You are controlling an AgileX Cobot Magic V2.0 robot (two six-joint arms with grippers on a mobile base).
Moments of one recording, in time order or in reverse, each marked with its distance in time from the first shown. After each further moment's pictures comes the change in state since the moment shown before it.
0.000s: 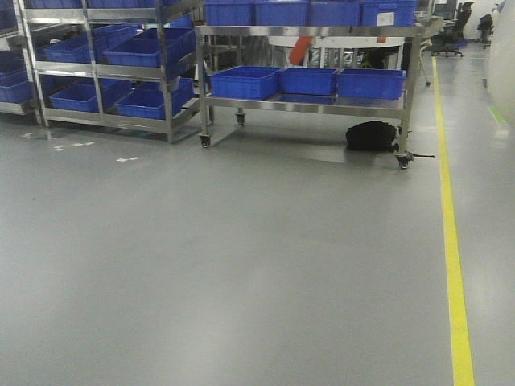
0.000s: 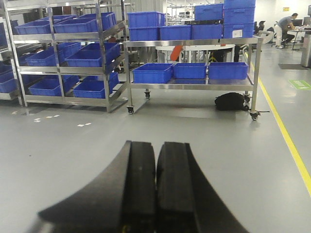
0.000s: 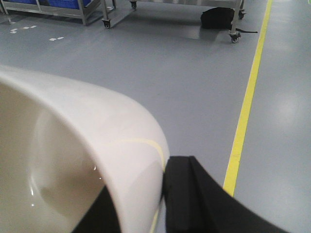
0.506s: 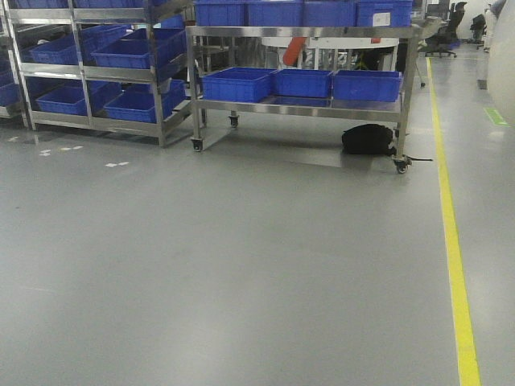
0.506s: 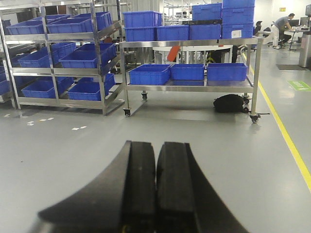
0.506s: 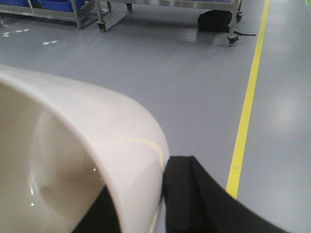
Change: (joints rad) left arm 0.000 0.000 0.000 0.000 0.000 0.000; right arm 0.000 0.000 0.000 0.000 0.000 0.000
